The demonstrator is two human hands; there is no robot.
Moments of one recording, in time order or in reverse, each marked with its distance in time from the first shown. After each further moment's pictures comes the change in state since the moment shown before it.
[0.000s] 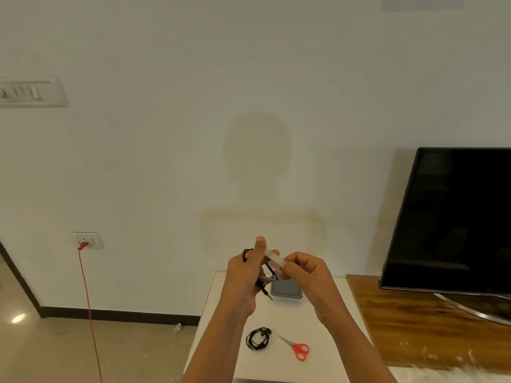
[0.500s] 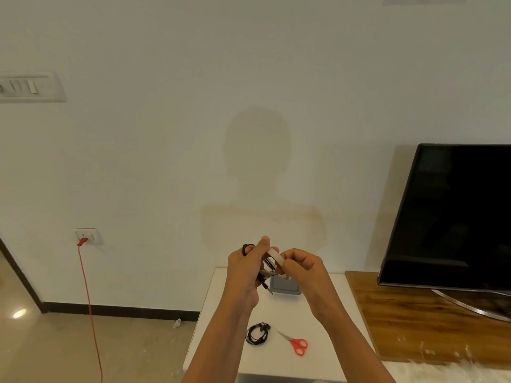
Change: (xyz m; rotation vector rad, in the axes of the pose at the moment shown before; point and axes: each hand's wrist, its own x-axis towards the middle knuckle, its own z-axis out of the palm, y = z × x) left_hand 0.006 -0.003 0.004 -0.044 0.056 -0.019; right_hand 0.001 0.006 0.003 0.022 -0.003 -0.020
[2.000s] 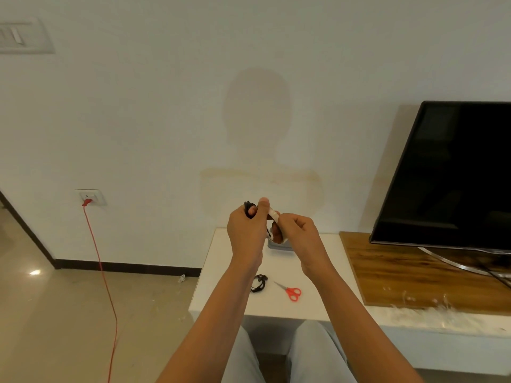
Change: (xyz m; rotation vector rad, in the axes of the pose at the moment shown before) left_hand -0.033 -0.020 0.002 0.200 0.179 0.259; right_hand -0.035 -0.011 0.016 -0.061 0.040 0.073
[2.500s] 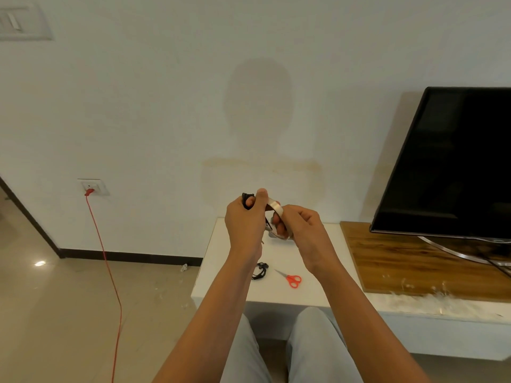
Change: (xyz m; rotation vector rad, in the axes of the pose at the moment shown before) left_hand -0.017 -0.001 -0.011 -0.038 -0.023 -0.007; right_hand -0.027 -0.004 -0.002 0.096 -0.030 -0.018
